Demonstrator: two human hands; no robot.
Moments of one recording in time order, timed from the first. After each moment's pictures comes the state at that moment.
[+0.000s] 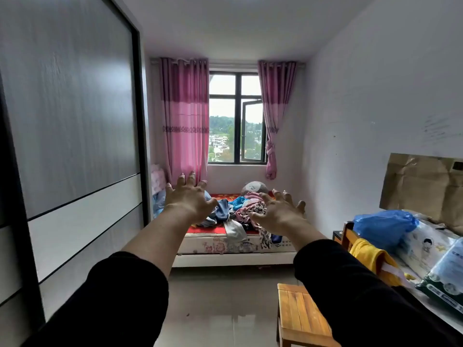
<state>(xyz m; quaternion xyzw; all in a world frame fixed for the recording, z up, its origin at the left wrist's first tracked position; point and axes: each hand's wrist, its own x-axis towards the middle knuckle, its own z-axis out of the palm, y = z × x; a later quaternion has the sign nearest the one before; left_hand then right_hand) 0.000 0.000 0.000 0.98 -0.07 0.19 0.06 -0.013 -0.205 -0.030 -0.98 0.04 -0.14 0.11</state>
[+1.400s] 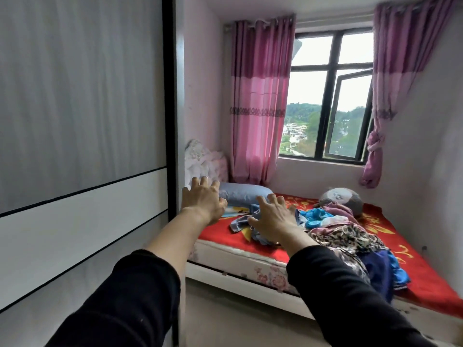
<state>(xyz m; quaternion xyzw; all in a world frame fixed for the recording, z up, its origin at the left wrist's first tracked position) 0.567 0.042 -0.069 0.97 0.10 0.21 0.00 0.613 -0.123 -0.099 -0.97 -0.17 -0.16 0.07</state>
